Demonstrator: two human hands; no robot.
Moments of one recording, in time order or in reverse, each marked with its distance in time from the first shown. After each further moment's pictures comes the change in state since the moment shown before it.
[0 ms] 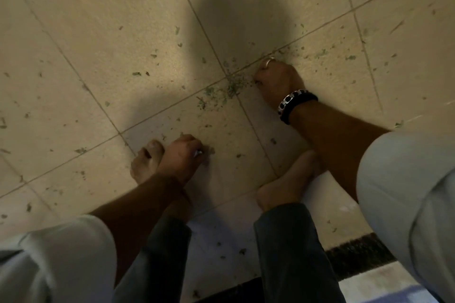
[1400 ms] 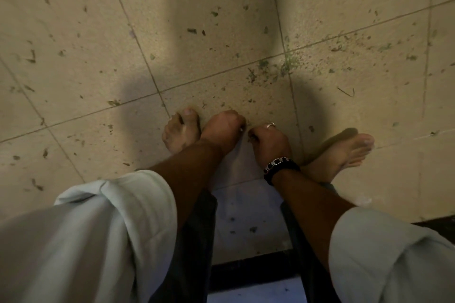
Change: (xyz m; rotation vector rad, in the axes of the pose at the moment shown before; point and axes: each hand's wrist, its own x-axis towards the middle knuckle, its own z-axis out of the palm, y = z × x) left_hand 0.005 -0.008 0.013 0.016 -0.032 -0.002; right_hand -0.118 -0.156 0.076 0.321 -0.162 0.249
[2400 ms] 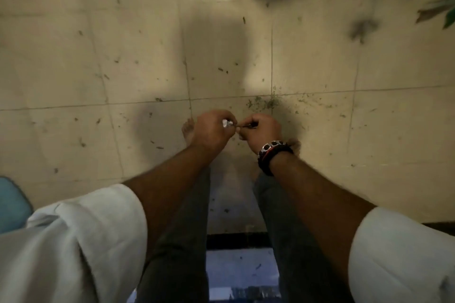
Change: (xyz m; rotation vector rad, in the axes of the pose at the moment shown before) left_hand -0.156 0.095 -0.164 -0.575 0.474 -0.386; right_hand -0.064 -0.151 -0.222 0.438 -0.129 0.183
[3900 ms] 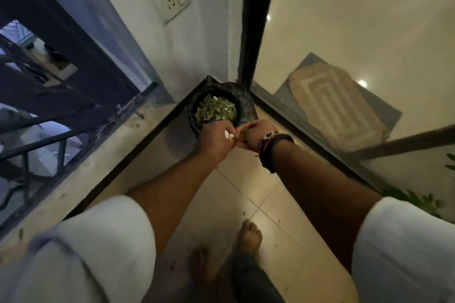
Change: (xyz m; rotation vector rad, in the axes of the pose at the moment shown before) left_hand 0.043 -0.206 -0.746 -0.395 0.734 -0.347; right_hand -0.075 -0.786 0.380 -0.364 -0.535 -0.327
